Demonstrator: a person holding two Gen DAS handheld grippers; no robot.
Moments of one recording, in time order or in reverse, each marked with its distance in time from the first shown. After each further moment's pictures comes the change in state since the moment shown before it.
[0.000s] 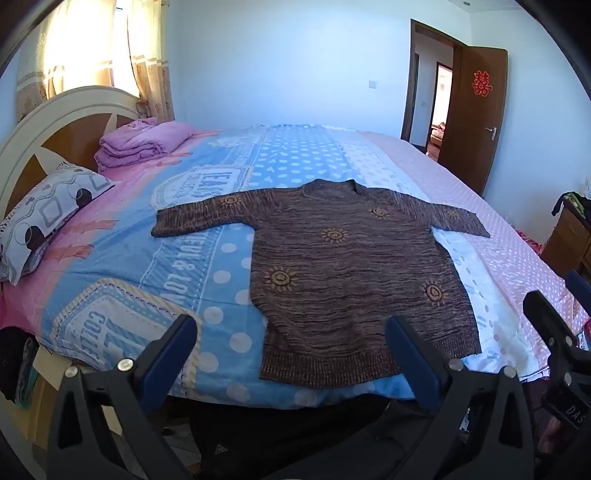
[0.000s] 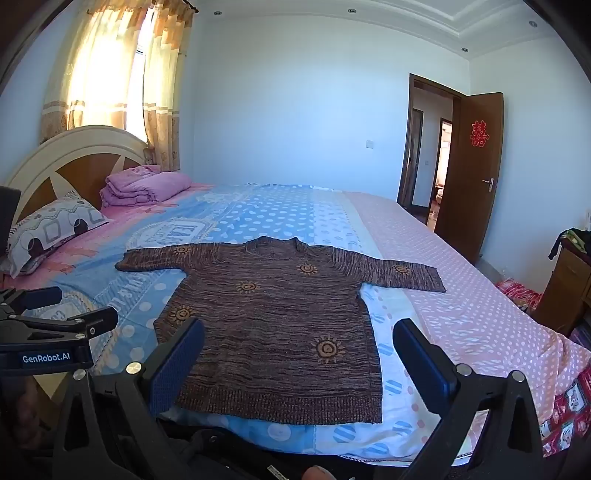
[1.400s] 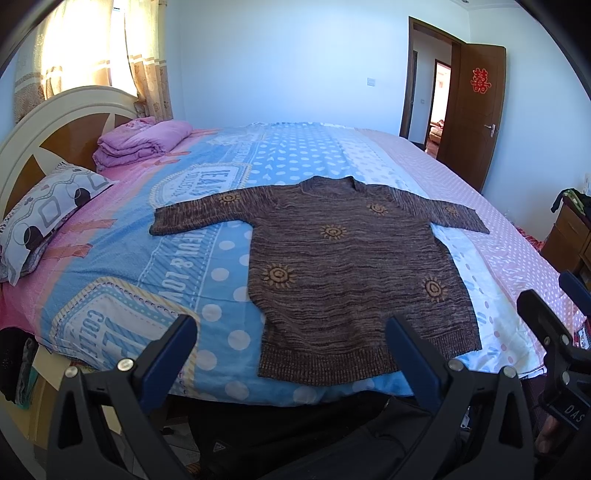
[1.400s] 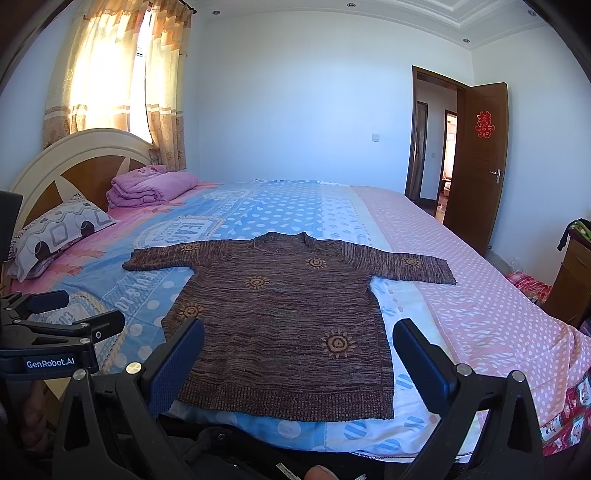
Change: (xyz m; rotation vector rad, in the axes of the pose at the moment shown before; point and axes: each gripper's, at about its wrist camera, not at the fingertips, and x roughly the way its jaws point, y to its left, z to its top) left arm 0.007 0.000 -0.002 -0.005 0.044 -0.005; right arm 0.007 0.000 -0.006 0.029 0.002 0.039
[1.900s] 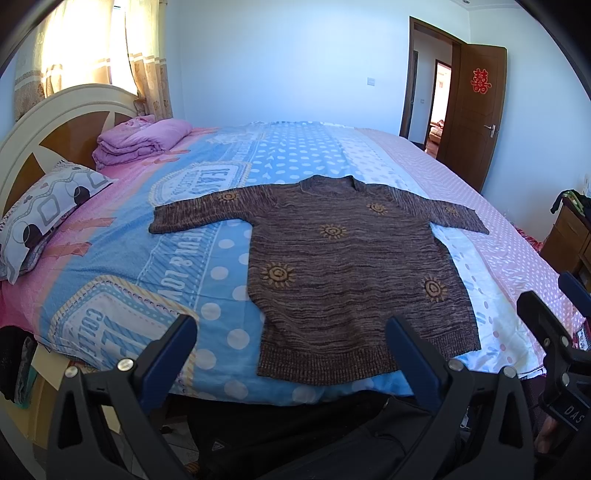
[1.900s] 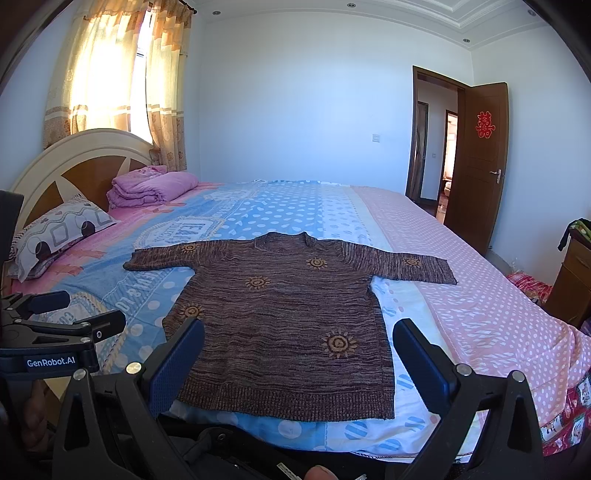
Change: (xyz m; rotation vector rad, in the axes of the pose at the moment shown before) left arm 0.000 -0.002 0.000 -0.001 0.002 -0.001; right arm -0.001 0.001 0.000 0.000 0.000 0.002
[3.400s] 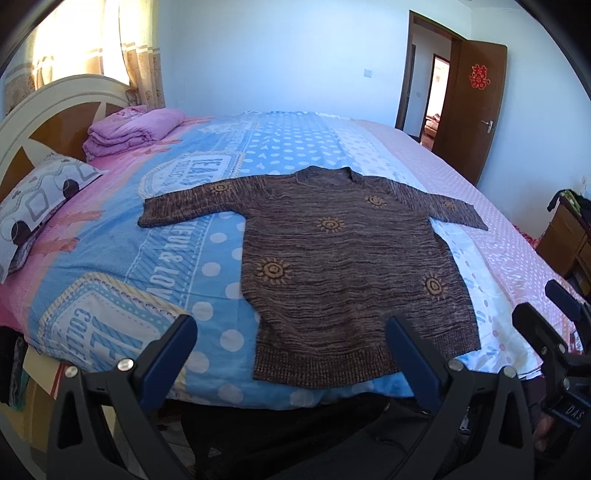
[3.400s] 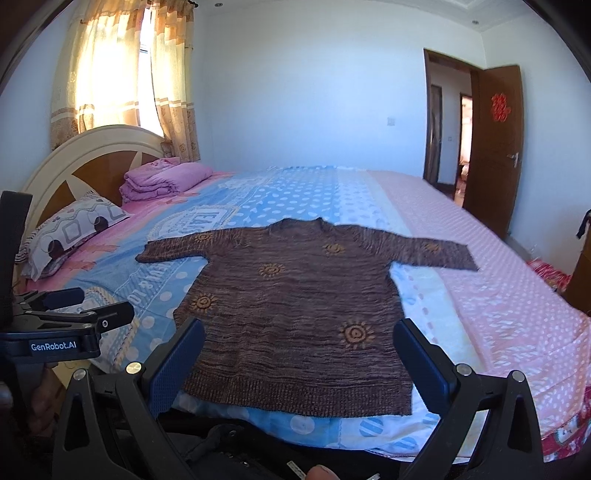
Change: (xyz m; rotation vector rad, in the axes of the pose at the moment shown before) left arm 0.021 -0.004 -0.001 0.017 0.034 -0.026; right arm 0.030 -0.015 -0.003 0.037 0.081 0.107
